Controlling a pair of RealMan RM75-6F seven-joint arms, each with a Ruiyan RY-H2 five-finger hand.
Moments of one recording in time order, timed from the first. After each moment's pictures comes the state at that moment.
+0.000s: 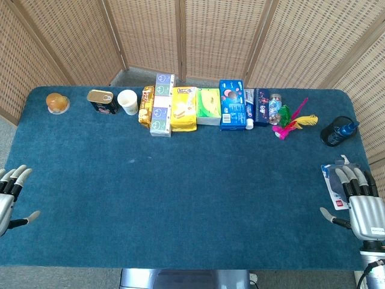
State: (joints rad) left arm -0.09 -1.10 0.00 -1.49 1.55 1.49 -0.02; right arm 0.08 -1.16 0.10 -1.54 -1.50 1.53 -0.08
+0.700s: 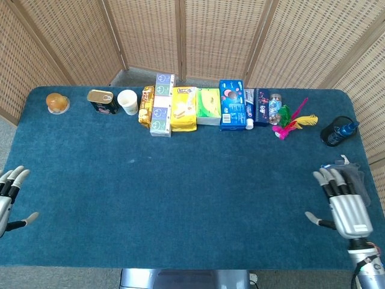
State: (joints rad) left arm -0.08 -1.09 0.00 -1.52 1.57 1.52 -0.02; right arm 0.14 -1.16 0.05 -1.53 -1.62 1.45 -0.06
